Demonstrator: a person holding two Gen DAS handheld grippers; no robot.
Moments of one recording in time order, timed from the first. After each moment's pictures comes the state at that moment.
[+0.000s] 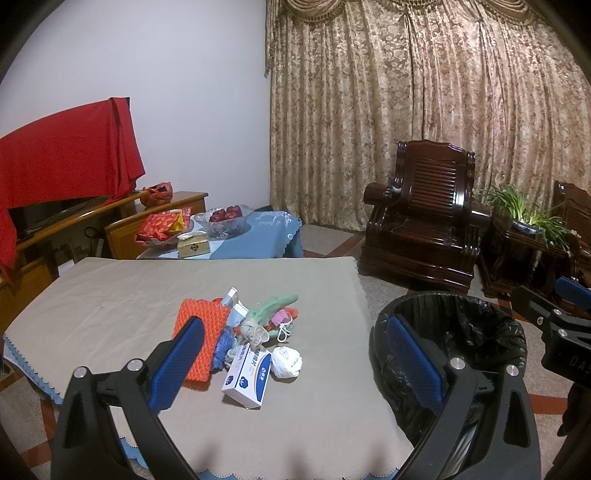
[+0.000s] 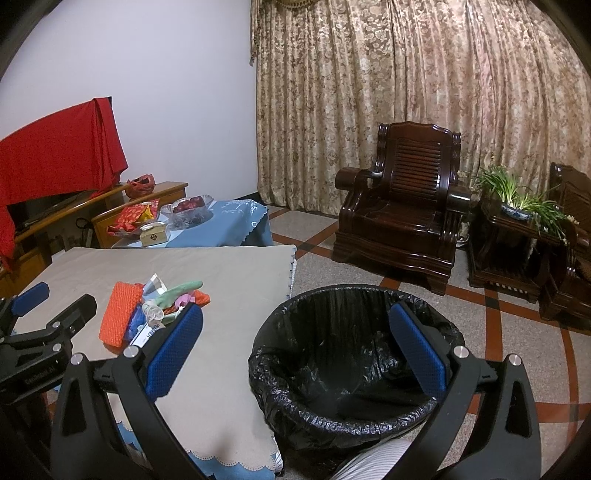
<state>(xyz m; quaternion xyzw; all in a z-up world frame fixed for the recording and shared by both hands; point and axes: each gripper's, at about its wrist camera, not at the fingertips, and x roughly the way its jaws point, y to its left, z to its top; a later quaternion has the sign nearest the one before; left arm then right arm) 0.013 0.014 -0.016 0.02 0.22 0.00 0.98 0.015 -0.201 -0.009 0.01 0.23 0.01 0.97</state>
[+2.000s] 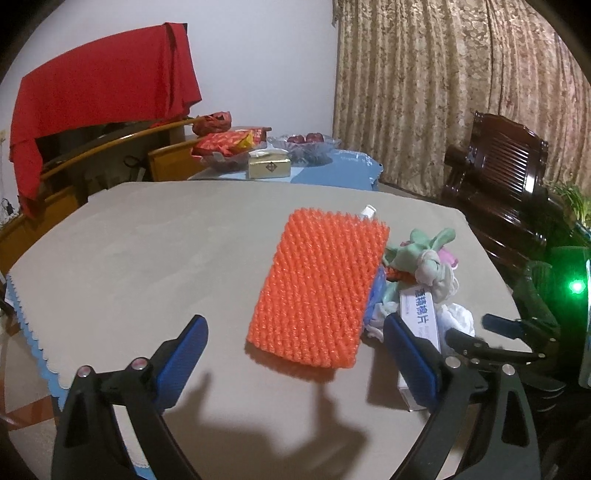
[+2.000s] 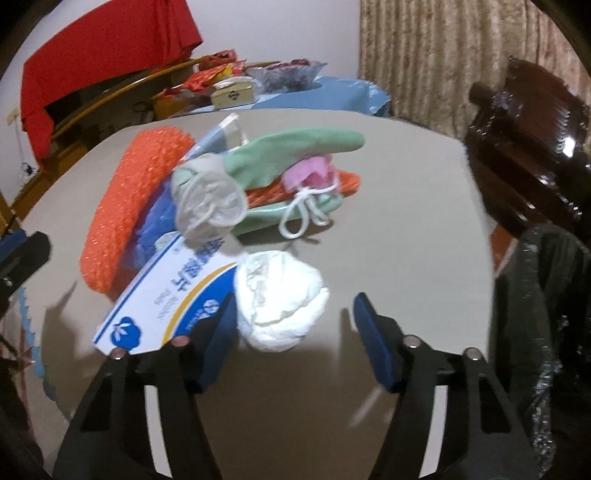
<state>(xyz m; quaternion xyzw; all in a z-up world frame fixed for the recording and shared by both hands) 0.085 0.204 -0.150 -0.04 0.31 0.09 0.95 0.206 0.005 -0.205 -0.05 0.42 0.19 0.89</state>
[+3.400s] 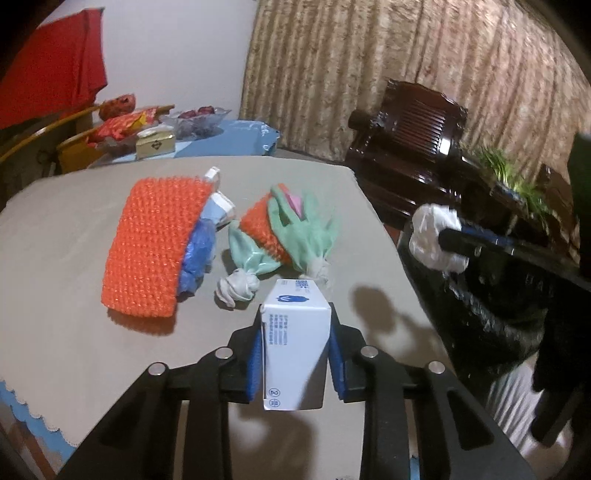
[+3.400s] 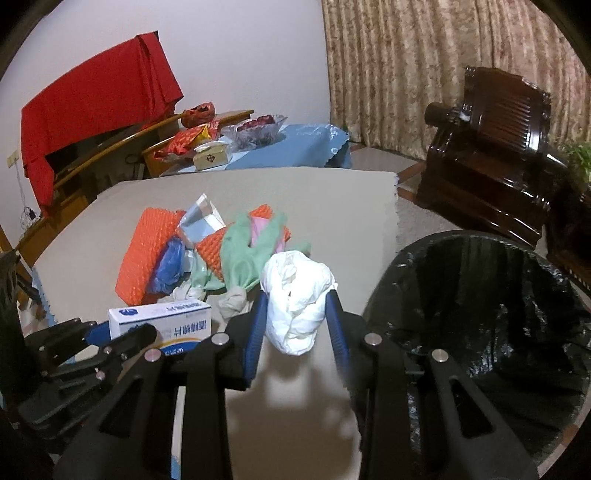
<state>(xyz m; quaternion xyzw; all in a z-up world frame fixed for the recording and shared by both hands) 0.075 0.098 -0.149 -0.03 0.36 -0.09 0.93 0.138 -0.100 -0.121 0.00 0.35 0.15 0.92</state>
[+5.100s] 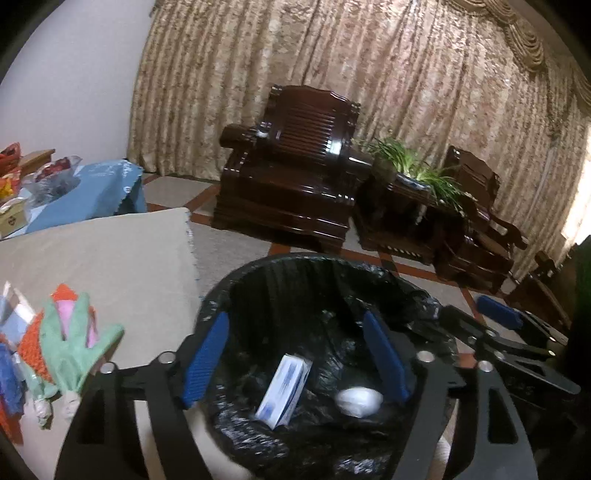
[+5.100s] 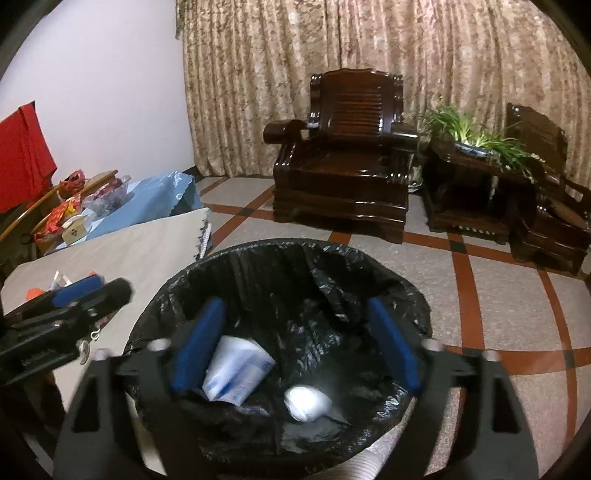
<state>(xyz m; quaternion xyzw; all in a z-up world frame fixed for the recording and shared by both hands) 0.149 -0.090 -0.092 -0.03 0.31 -0.28 0.91 0.098 -0.304 -0.105 0.07 0.30 -0.10 0.95</state>
